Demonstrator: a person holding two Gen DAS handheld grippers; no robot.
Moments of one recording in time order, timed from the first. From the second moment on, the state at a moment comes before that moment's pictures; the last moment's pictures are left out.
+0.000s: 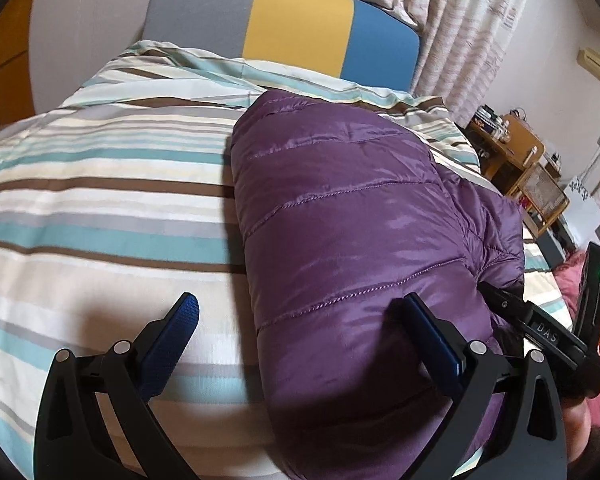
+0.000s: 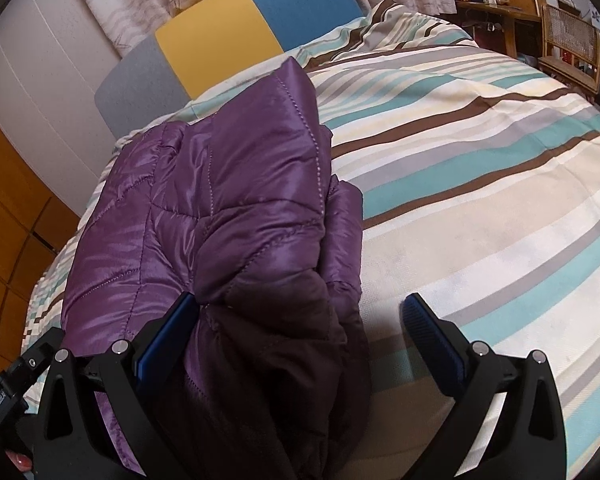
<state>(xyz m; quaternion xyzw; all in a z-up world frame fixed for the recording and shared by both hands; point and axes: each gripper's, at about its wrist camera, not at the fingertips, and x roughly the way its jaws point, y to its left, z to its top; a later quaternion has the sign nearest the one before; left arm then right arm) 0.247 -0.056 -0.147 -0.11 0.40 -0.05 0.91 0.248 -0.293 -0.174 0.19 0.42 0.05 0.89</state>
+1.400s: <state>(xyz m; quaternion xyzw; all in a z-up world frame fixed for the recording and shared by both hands) 0.231 -0.077 -0.113 -0.02 0.33 -0.13 0.94 0.253 -0.251 -0.167 0.27 0.36 0.24 0.86</state>
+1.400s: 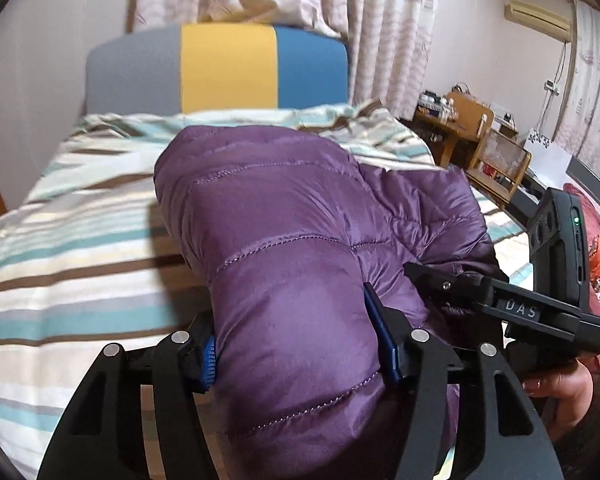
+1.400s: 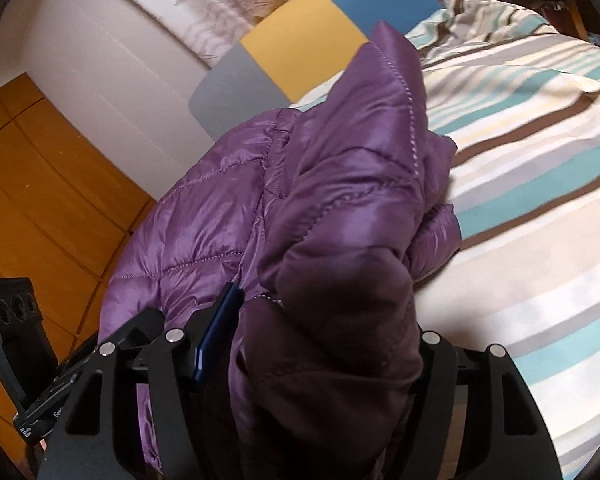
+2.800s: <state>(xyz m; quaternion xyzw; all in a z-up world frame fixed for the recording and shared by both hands) 0.193 0.079 -0.171 -0.05 0.35 0.13 0.93 0.276 -0.073 -0.192 0.01 0.40 0.20 0.89</state>
